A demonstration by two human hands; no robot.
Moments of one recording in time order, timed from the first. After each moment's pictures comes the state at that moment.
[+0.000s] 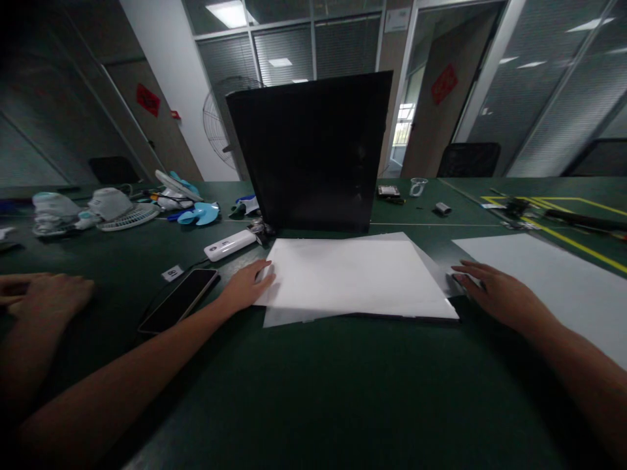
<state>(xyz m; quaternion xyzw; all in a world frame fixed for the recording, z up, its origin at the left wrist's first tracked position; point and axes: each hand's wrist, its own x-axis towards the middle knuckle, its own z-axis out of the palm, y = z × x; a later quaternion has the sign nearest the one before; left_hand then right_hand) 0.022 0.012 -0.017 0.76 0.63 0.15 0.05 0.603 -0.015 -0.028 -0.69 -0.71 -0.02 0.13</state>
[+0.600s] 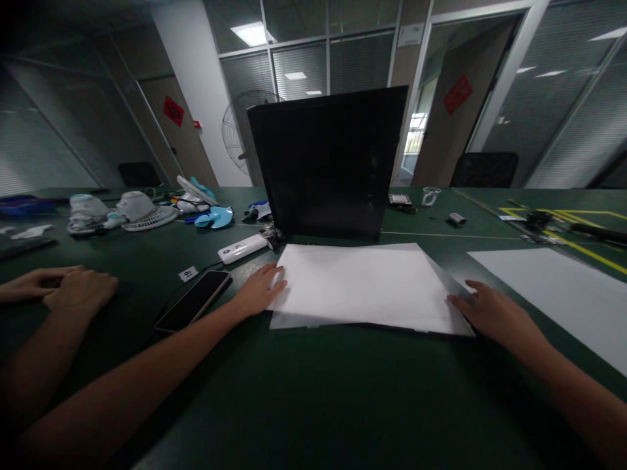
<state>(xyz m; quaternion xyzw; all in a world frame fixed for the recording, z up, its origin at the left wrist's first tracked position) 0.019 0.012 -0.023 0.78 0.62 0.12 0.04 0.579 -0.002 -0.050 -0.78 -0.60 0.10 0.14</state>
